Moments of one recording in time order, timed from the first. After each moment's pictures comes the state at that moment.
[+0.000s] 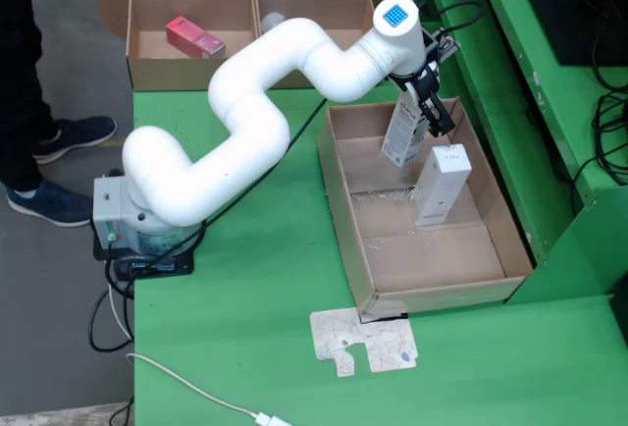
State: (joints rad) arm 0.42 -1.13 -0.03 0.11 1.59 0.02
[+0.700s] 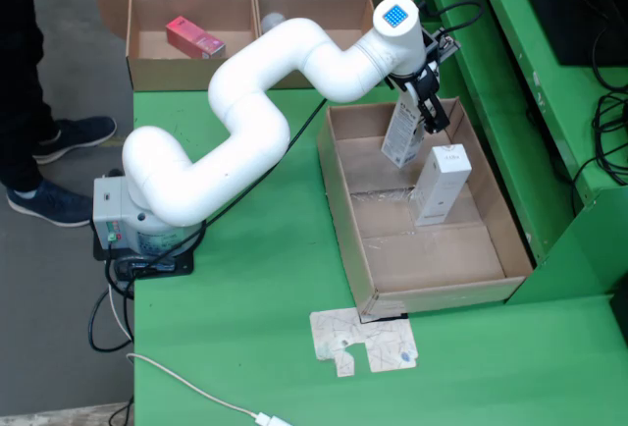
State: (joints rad) arm 0.42 -1.13 -0.03 0.11 1.59 0.02
